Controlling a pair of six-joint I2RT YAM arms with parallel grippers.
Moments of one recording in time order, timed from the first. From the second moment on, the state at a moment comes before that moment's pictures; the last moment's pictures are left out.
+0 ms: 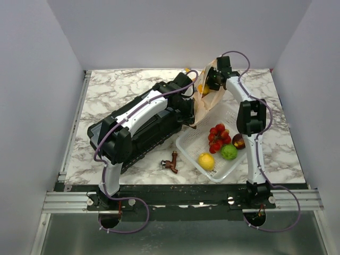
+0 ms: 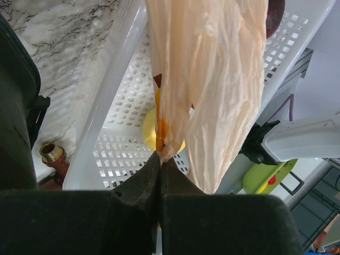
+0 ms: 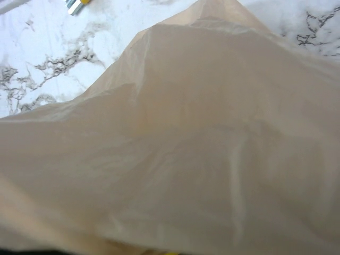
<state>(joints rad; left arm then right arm) -0.69 2.00 1.88 -0.97 0.50 -0.65 0.17 2.55 2.27 -0.49 -0.20 0.48</state>
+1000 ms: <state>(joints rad) -0.65 2.01 1.94 -1.03 0.52 -0.70 0.16 2.13 1.85 -0.66 -0.33 0.44</state>
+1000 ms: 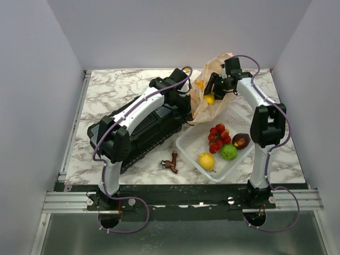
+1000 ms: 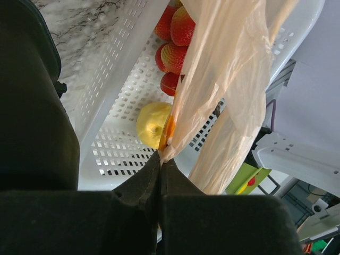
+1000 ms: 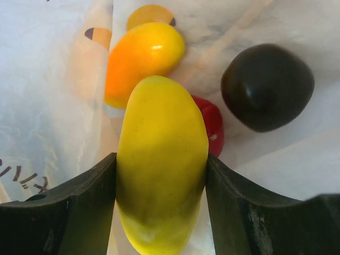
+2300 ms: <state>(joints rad) -0.65 1.98 1.91 -1.09 0.51 -0.70 0.18 1.16 1.31 -0.90 -0.25 0.41</state>
